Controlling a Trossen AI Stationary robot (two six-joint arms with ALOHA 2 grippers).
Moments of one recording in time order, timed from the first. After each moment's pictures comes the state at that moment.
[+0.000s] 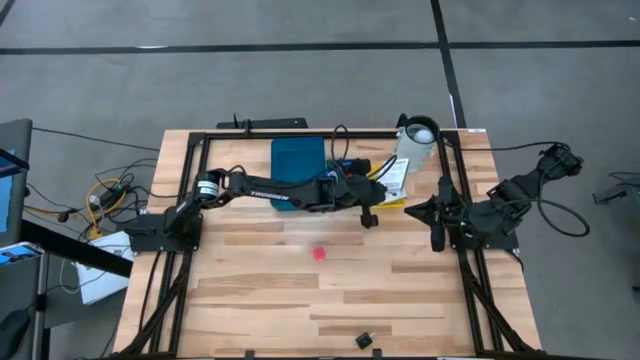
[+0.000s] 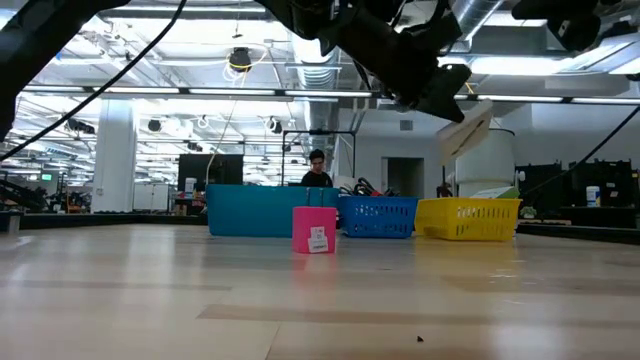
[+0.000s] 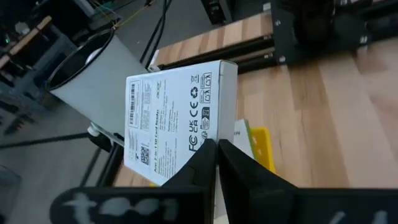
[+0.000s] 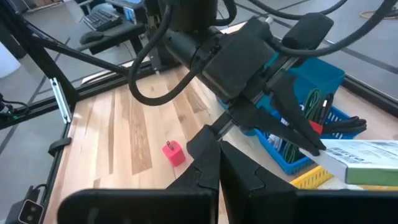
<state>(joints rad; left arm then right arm) 0.03 2.19 1.79 -0.02 -0.34 0.34 0.59 0.65 0.73 -0.60 0.71 0.56</state>
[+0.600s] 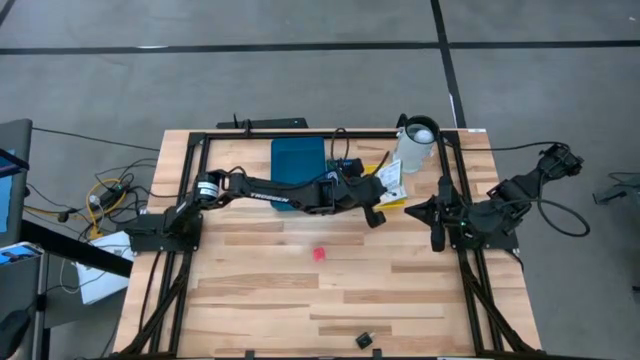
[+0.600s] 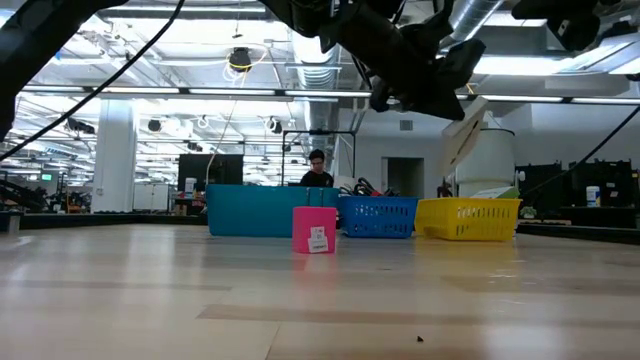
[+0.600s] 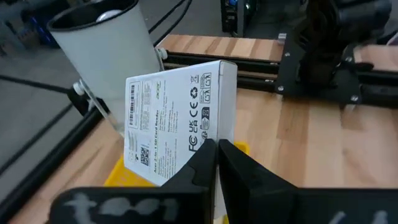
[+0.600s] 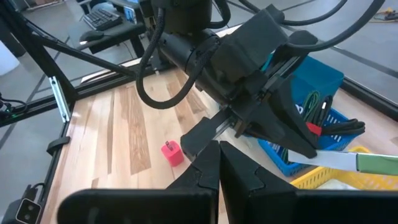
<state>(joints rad) 0.02 2.19 1.79 -0.02 -0.38 -0.03 0.59 0.65 0.73 -0.59 0.71 0.55</state>
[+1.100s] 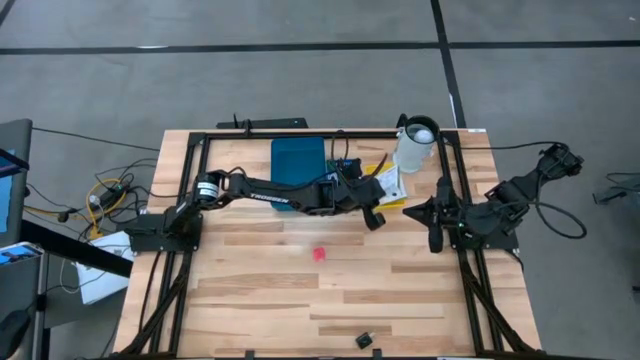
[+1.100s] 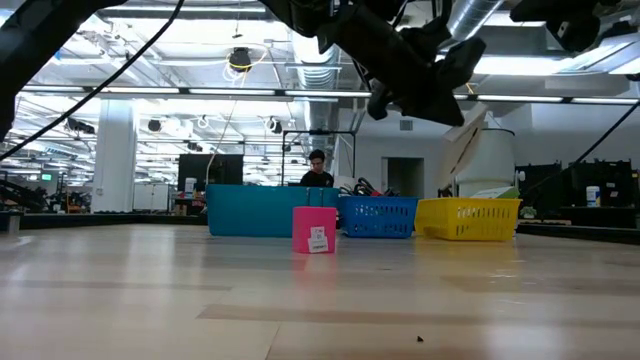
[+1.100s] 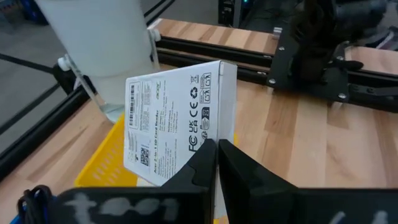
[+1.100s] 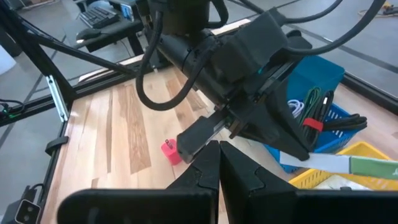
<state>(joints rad) 0.02 2.19 1.78 -0.06 -0.36 -0.14 0.59 0.67 0.73 -0.59 0.71 0.58</state>
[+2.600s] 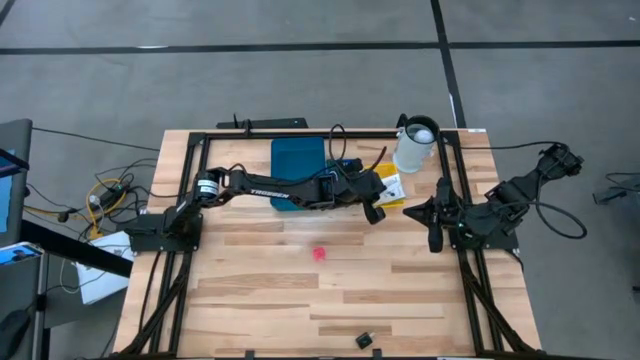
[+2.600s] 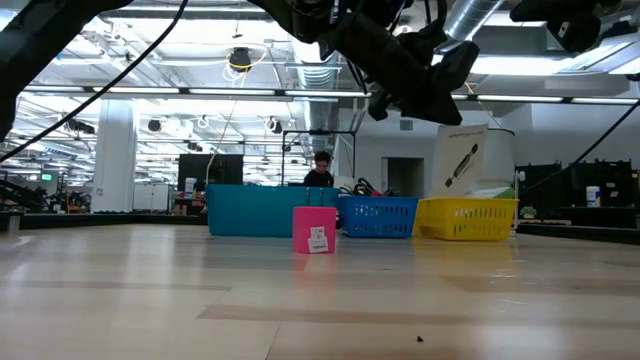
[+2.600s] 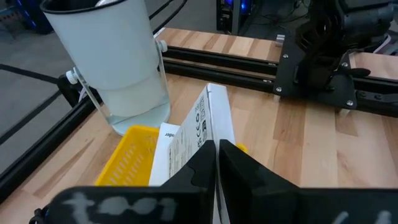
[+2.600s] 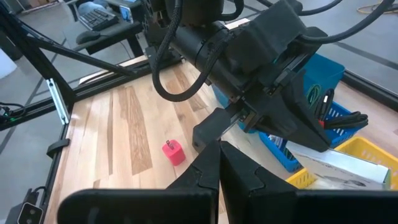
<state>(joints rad) 0.05 2.19 1.78 -0.02 -0.32 -0.09 0.59 0.67 0.73 -0.59 0.72 0.60</state>
